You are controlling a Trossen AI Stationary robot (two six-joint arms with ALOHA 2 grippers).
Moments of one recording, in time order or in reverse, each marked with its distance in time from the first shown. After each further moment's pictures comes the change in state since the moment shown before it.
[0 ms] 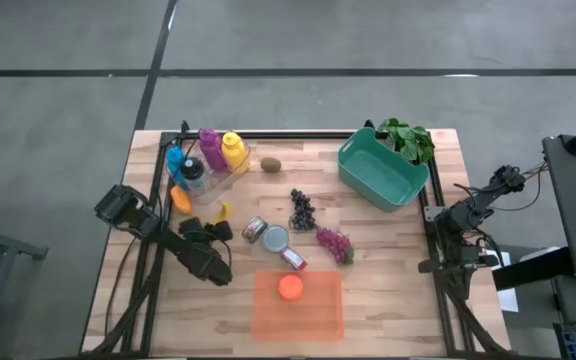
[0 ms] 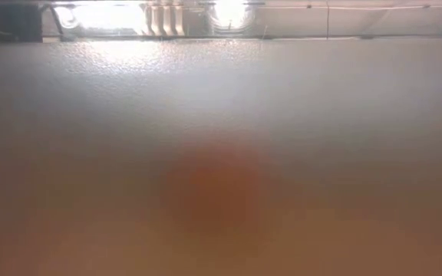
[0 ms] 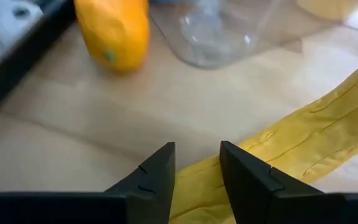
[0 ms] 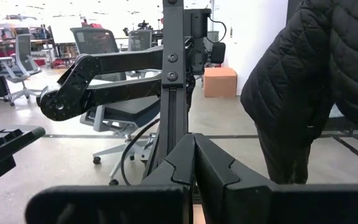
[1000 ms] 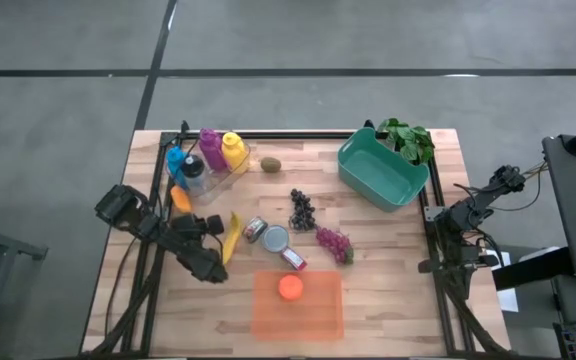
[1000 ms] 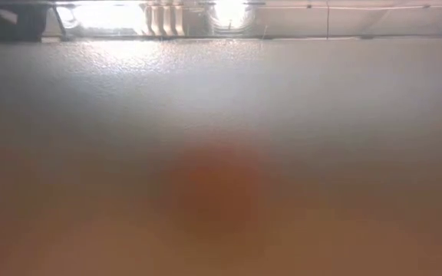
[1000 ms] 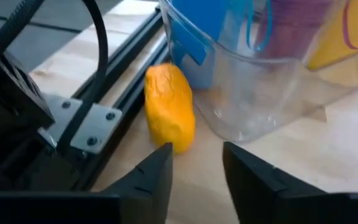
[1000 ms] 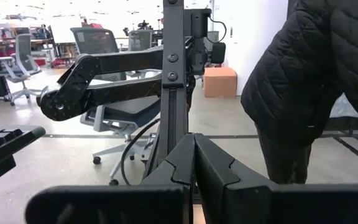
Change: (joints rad) left arm 0.004 -0.005 0.084 -0.419 0.032 -0.079; right arm 0.000 0.000 0.000 0.000 0.000 0.000
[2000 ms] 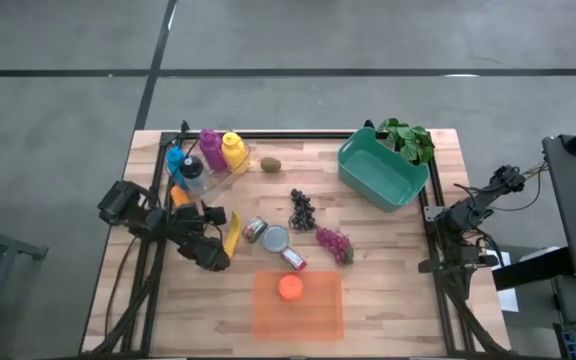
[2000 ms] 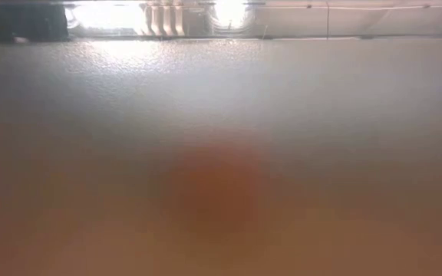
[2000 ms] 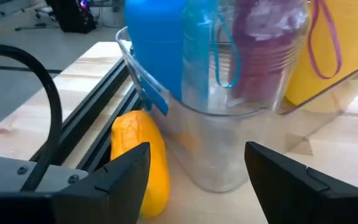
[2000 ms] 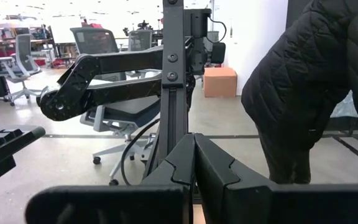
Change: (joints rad) left arm 0.106 0.001 -0.080 0.037 -0.222 0.107; right arm 0.000 0.000 0.000 0.000 0.000 0.000
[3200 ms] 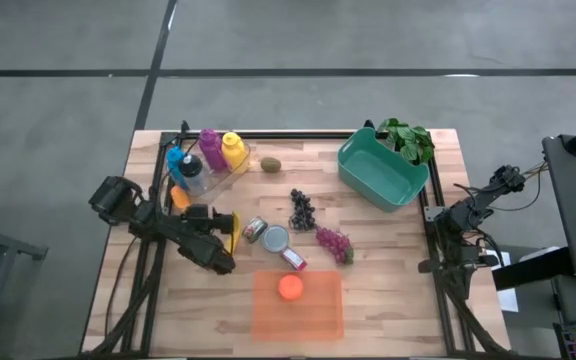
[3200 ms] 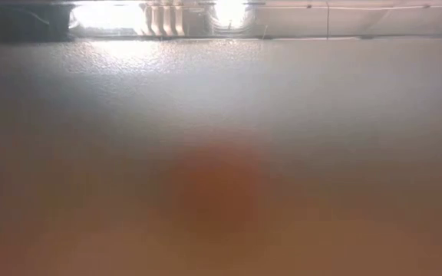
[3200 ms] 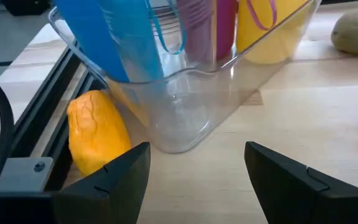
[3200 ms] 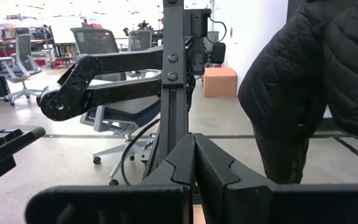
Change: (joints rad) left arm 0.000 -0.089 0.062 0.129 -0.007 0.330; right arm 0.000 0.000 0.000 0.000 0.000 0.000
